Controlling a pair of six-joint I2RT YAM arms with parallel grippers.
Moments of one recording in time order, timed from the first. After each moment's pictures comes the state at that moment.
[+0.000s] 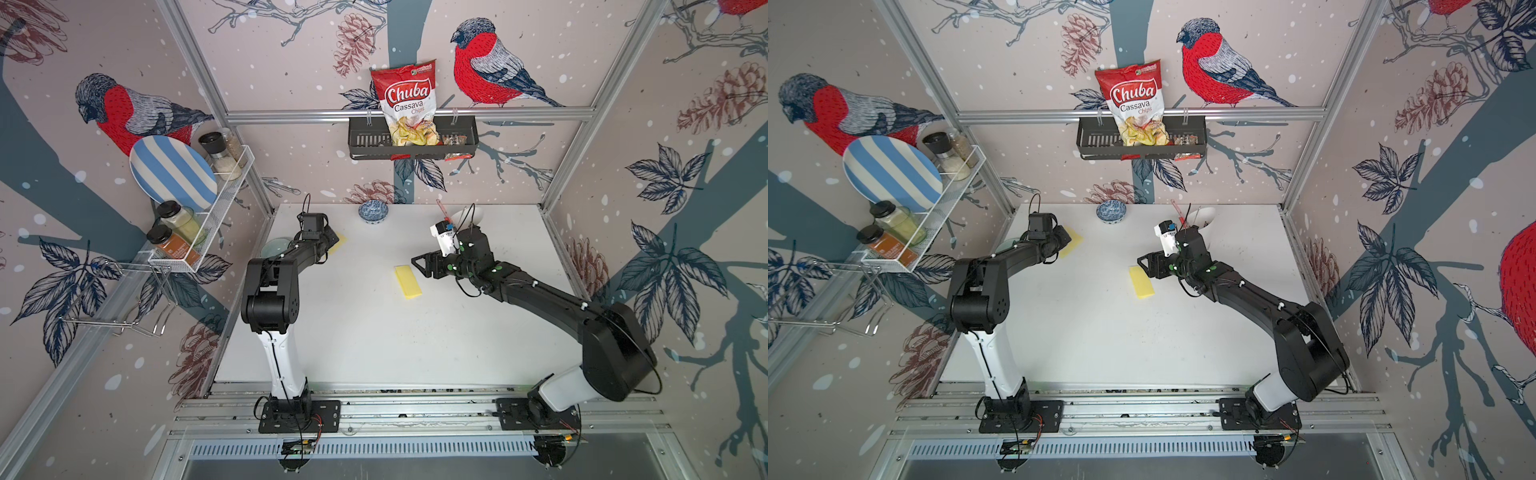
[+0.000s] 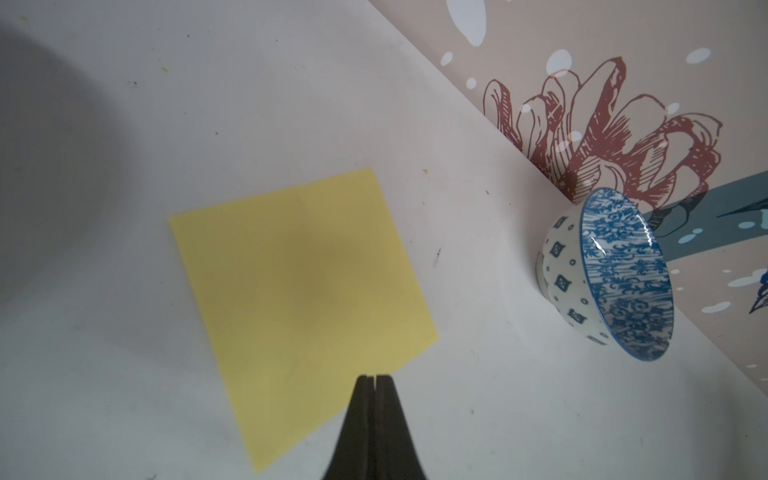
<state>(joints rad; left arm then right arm) -0.02 2.03 1.34 -0.02 0.00 -0.64 0.62 1.55 1.03 -0.01 -0.36 0.31</state>
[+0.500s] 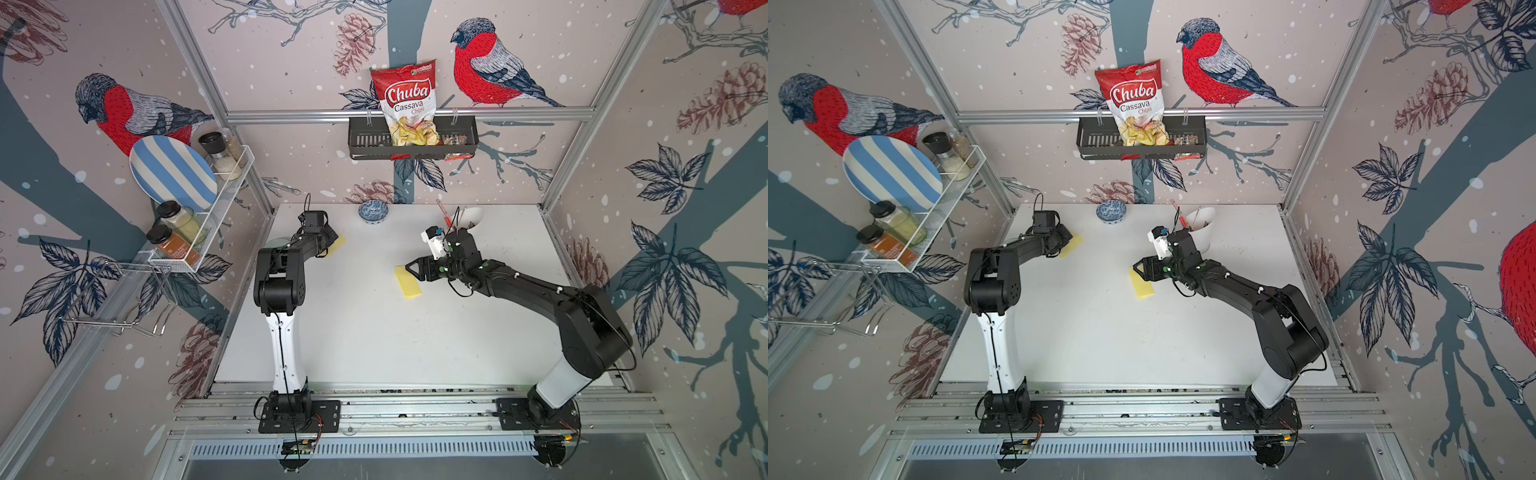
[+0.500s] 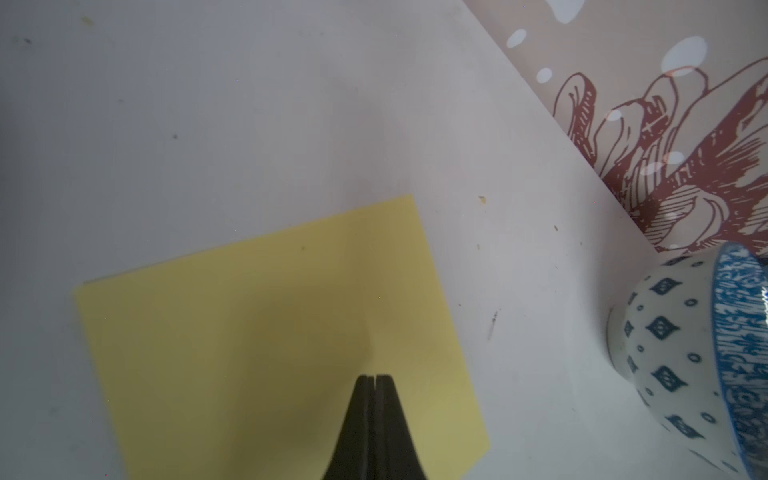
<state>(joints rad) 0.01 2.25 1.54 -0.10 0.03 -0.69 0.62 1.67 1.06 -0.01 -0.42 0.32</state>
